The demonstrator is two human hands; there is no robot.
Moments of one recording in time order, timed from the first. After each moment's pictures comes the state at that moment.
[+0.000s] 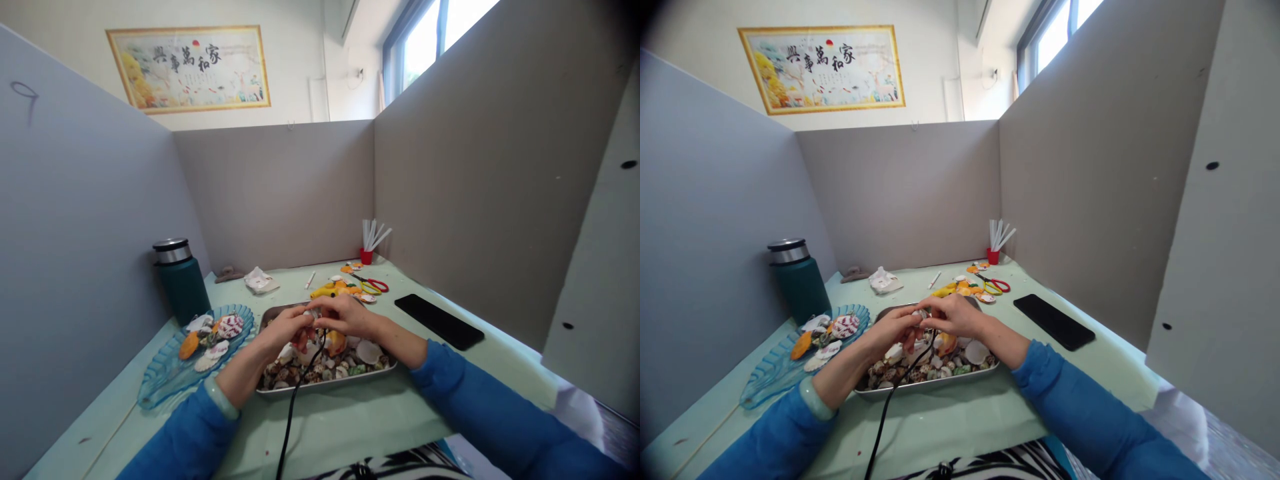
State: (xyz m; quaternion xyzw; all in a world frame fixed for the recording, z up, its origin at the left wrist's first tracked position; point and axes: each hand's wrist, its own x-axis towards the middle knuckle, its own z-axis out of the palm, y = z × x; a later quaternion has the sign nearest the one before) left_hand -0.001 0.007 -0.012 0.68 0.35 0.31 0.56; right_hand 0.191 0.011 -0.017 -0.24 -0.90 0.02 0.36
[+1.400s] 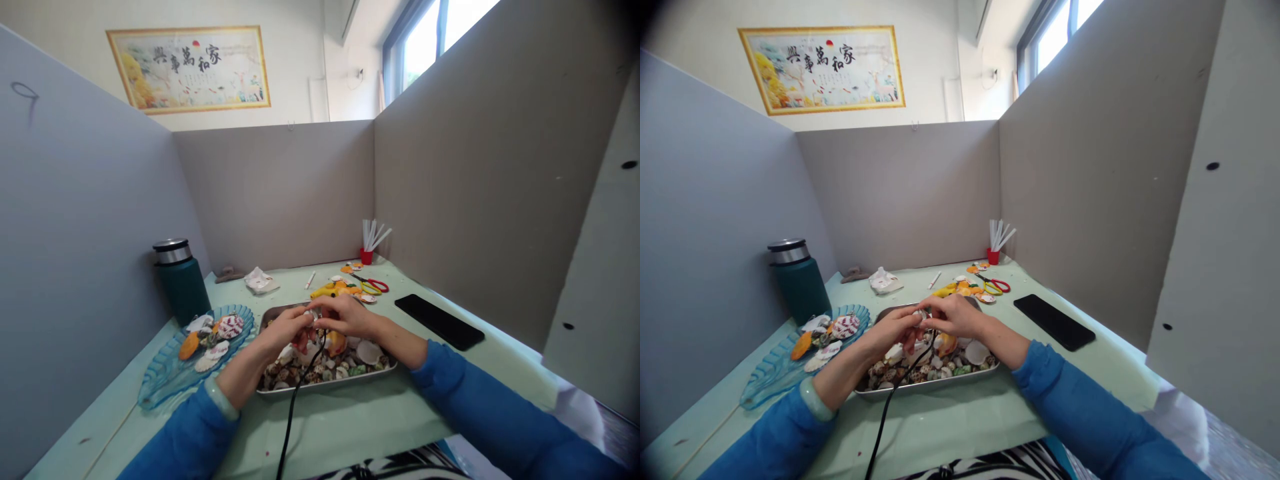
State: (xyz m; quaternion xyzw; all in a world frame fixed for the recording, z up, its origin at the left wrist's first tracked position) left_hand -0.002 0.008 -0.014 0.70 0.34 0.30 0.55; right_hand 0.191 0.010 -0.017 -0.25 -0.90 0.03 0.36
